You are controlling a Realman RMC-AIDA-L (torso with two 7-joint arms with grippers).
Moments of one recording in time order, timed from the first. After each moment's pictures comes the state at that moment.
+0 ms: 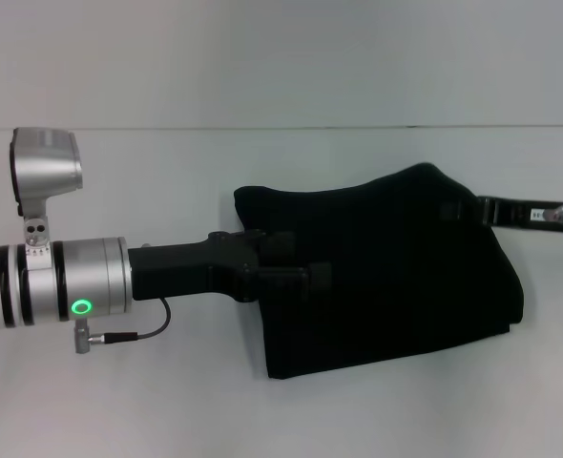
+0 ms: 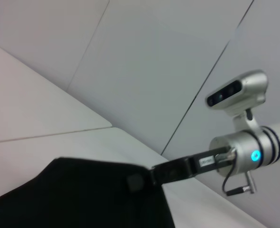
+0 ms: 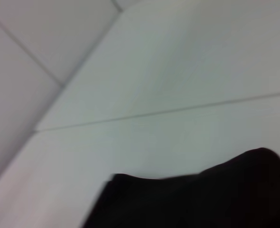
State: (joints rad) left arm -0.67 -2.14 0.59 0.52 2.04 1.53 -1.55; right arm 0.66 2.02 -0.75 -0.58 -2.07 -1.15 2.10
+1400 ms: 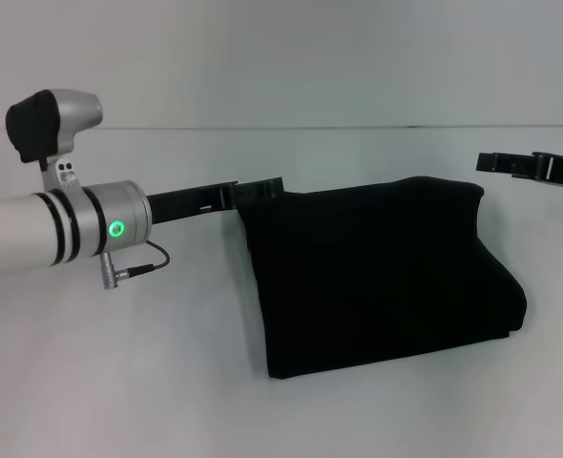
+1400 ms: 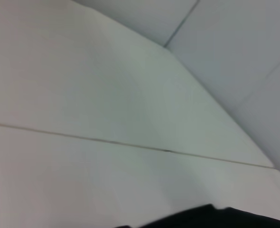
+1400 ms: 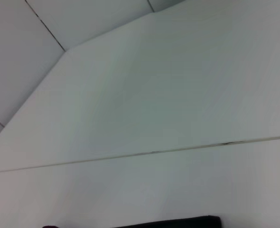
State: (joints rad) left arm -0.78 -2.14 0.59 0.45 2.04 0.99 -1.90; right arm 0.69 1.95 -0.67 -0.56 -2.08 -1.06 2.07
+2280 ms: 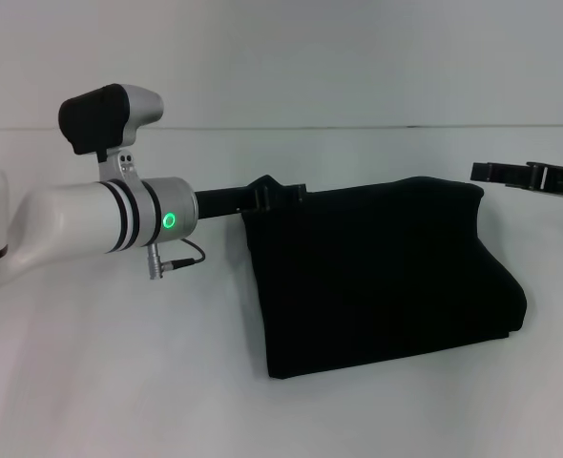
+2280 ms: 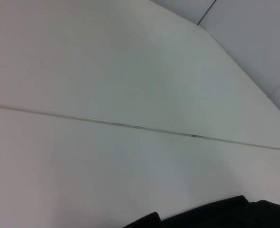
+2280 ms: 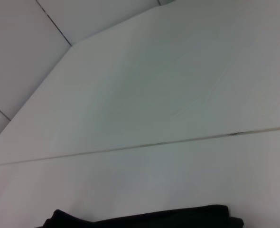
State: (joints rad) left arm -0.90 -2.15 0.68 0.32 2.05 0.75 -1.96; right arm 0.68 1.96 -0.68 -0.56 -2.08 -1.07 2.06
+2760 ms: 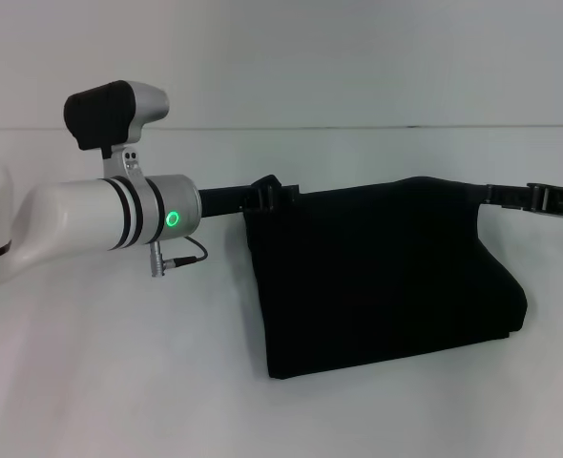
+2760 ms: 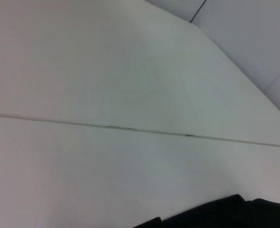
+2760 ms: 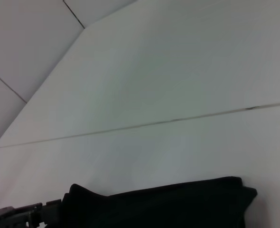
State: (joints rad) left arm -0.90 -2.15 0.70 0.33 2.05 0.75 -1.95; right arm 0.65 1.95 -0.68 -0.55 -2.09 -1.14 2.06
